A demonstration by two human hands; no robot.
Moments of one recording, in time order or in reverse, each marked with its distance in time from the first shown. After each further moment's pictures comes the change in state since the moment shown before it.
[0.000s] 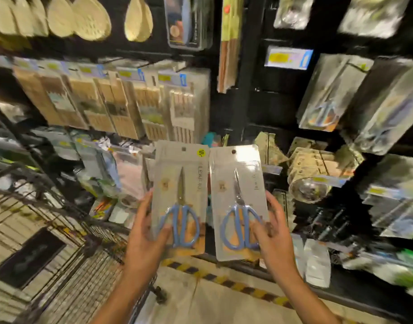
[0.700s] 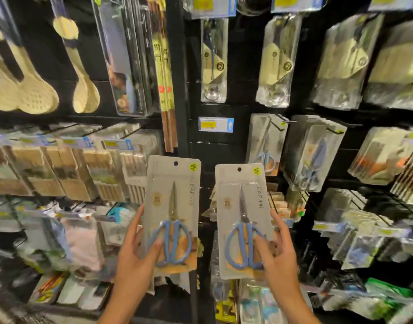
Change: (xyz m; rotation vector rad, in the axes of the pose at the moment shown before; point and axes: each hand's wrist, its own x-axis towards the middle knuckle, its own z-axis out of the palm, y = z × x) left_hand 0.064 0.063 0.114 -0.063 -0.119 0.125; right_hand 0.061 -0.045 -0.102 0.097 0.253 -0.101
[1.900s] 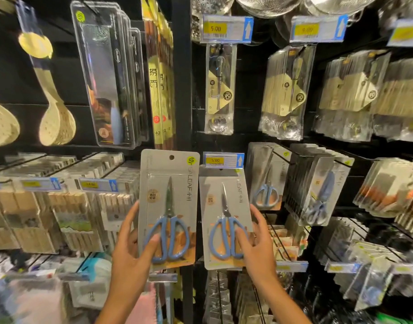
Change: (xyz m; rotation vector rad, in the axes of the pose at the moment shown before) left_hand 0.157 -0.018 -0.001 -0.073 -0.034 0.148; right_hand 0.138 0.020 0.097 -0.106 0.029 -0.124
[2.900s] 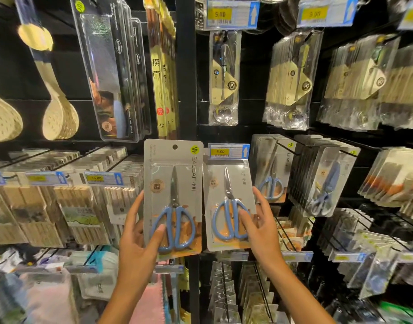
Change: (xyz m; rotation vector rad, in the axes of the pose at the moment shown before) left_hand 0.004 -0.007 -0.004 0.006 -0.017 0.075; right_hand 0.012 -0.005 0.007 0.037 -0.028 -0.038
